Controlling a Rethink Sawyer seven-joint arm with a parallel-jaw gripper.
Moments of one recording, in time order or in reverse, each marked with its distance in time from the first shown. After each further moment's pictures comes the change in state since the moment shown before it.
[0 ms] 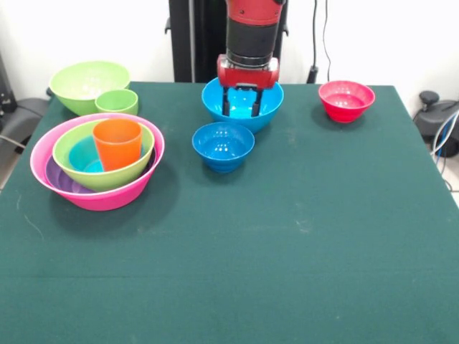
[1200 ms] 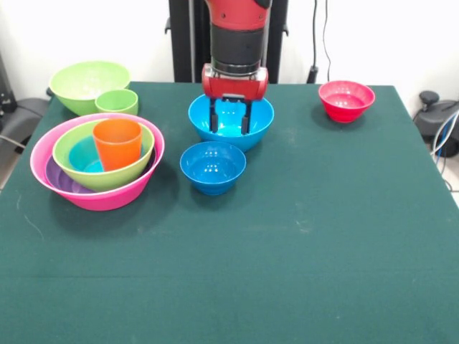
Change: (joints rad) arm -0.080 -0.040 0.071 -0.068 0.017 0.051 0.000
